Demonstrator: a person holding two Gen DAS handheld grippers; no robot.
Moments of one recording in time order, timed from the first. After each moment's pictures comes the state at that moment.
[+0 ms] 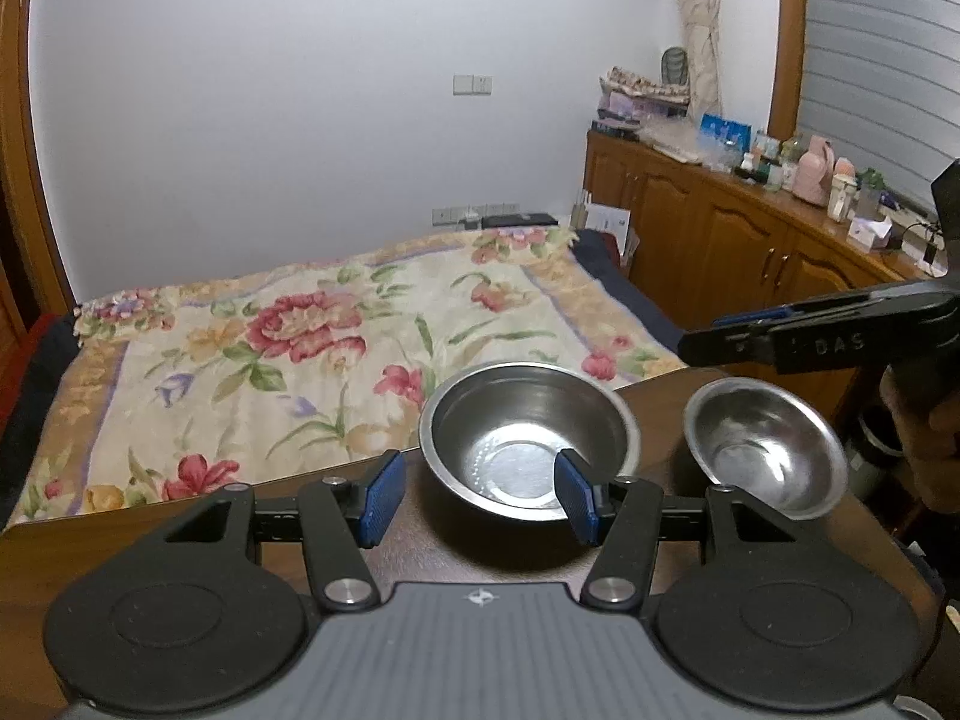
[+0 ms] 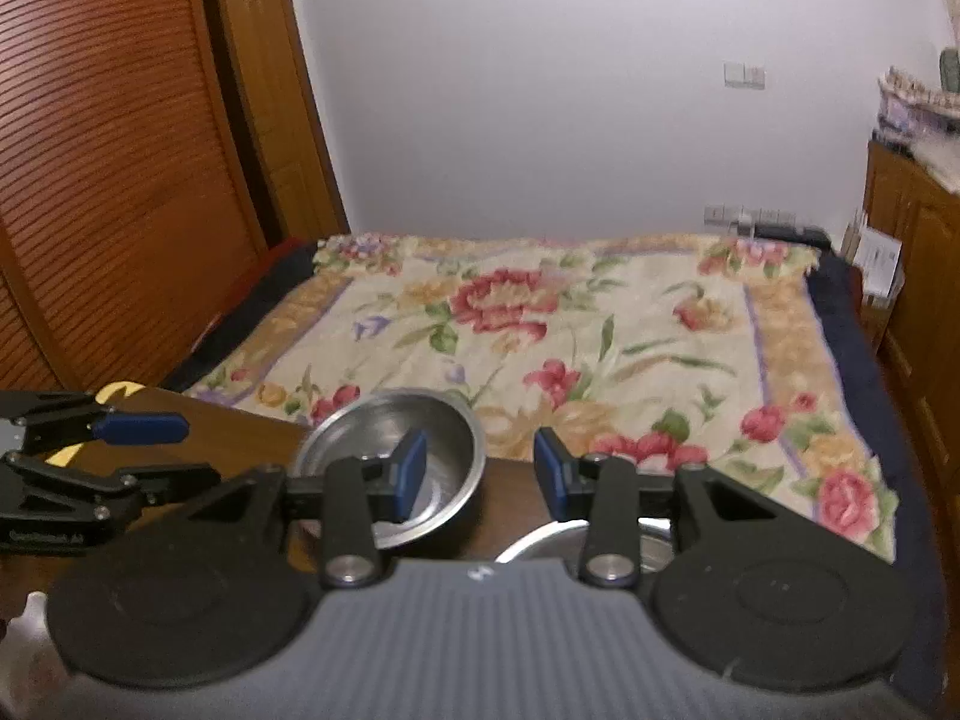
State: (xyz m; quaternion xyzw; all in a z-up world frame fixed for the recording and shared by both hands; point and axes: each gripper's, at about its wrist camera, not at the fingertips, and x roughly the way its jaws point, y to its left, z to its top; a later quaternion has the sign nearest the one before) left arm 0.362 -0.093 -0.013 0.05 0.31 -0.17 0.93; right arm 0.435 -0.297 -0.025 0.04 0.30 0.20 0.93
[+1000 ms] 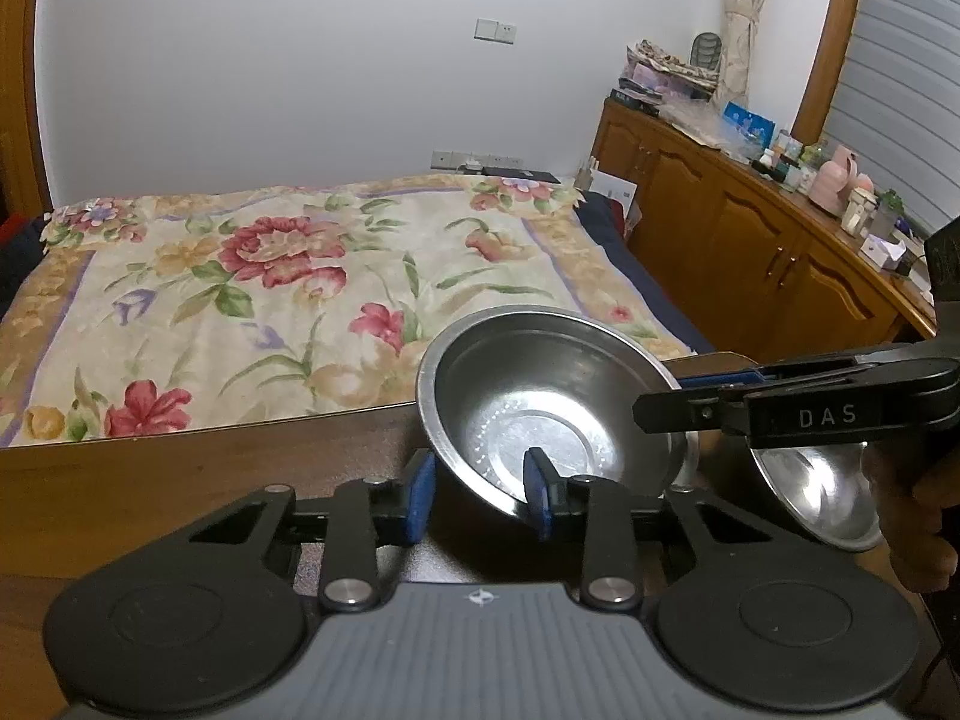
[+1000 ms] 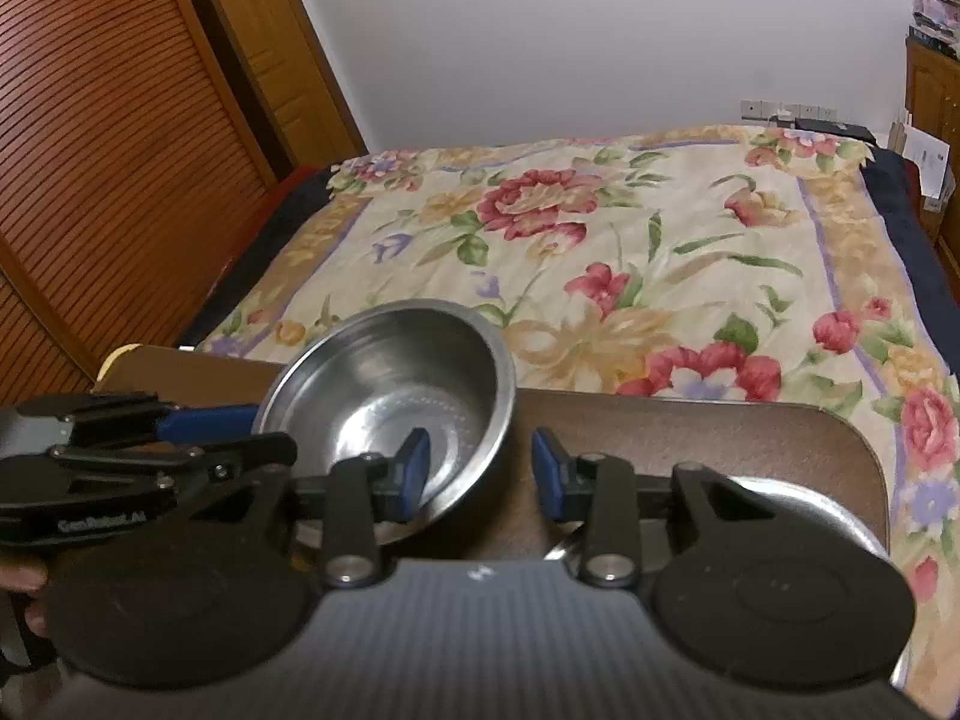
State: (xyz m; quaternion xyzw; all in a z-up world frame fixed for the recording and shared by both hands) left arm 0.411 -0.091 -0.051 -0.02 0.37 -0.18 0.91; right arm 0.478 -0.275 -0.062 0.07 0.38 0.23 0.89
